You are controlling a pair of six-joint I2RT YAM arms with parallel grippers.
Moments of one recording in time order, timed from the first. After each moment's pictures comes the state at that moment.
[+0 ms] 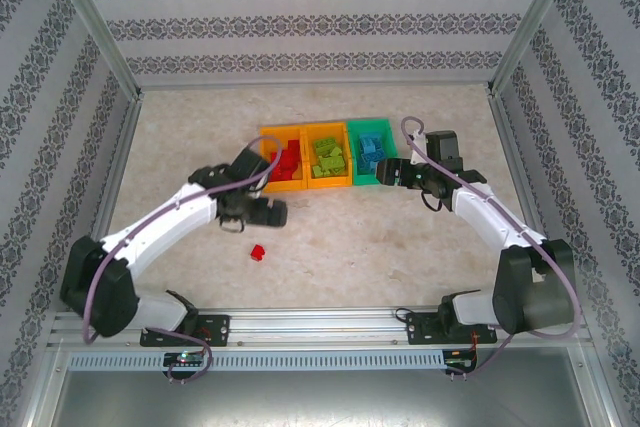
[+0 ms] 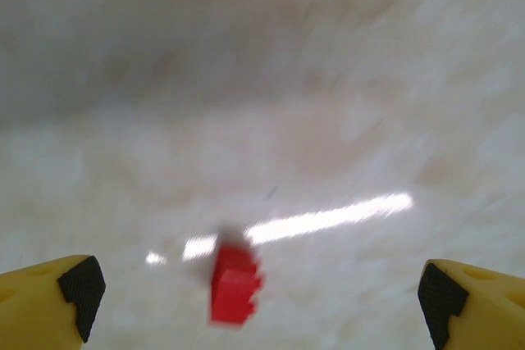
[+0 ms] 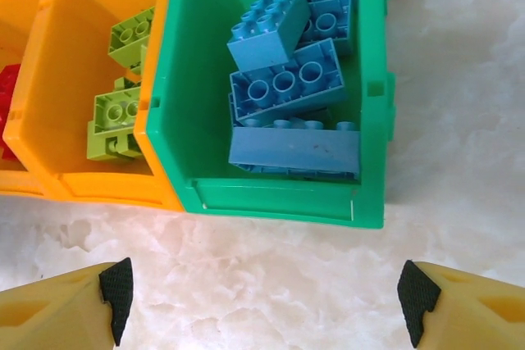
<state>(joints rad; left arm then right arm) -0.54 1.32 0.96 -0.92 0.03 -0.45 0.14 1.35 0.84 -0.31 -0.32 0.26</state>
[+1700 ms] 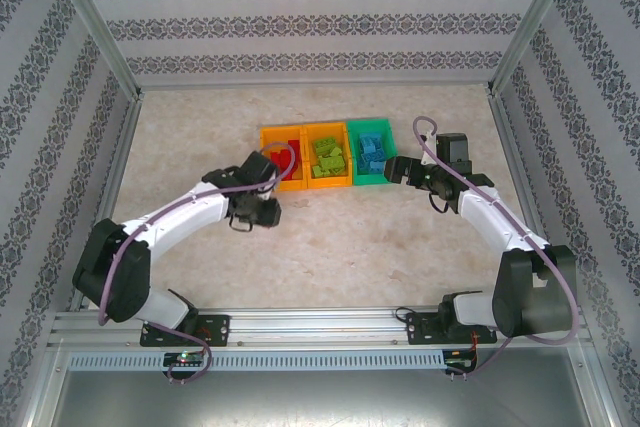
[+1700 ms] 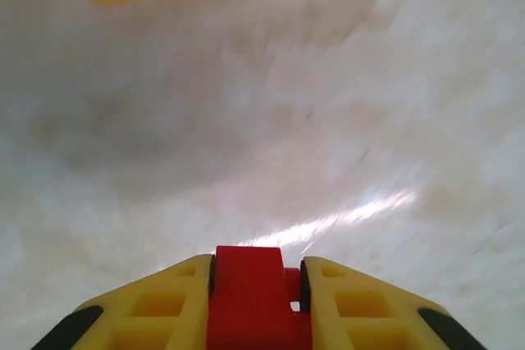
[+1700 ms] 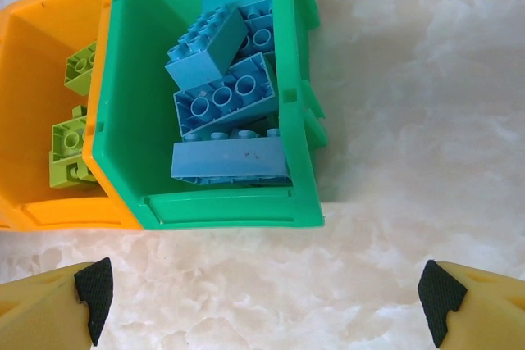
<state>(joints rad) -0.53 1.47 1.04 -0.76 0.06 -0.35 0.08 1.32 0.81 -0.29 -0.29 0.29</state>
